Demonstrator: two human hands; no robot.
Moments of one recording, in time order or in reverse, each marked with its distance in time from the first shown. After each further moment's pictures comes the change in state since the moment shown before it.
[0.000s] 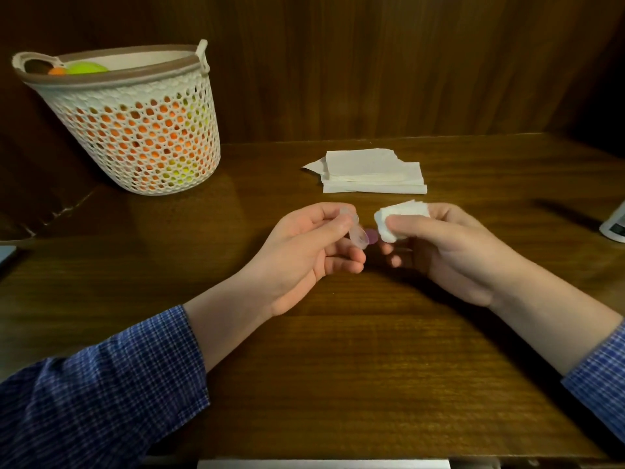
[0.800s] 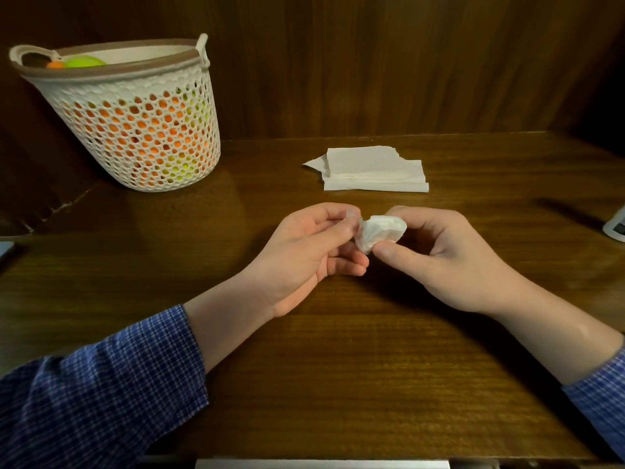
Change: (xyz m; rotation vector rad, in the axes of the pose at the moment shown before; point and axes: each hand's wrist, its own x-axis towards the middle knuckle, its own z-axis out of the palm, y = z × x) left_hand 0.000 -0.004 0.000 0.016 -0.013 0.009; right_hand -0.007 0.010 0.004 -0.718 0.018 -0.376
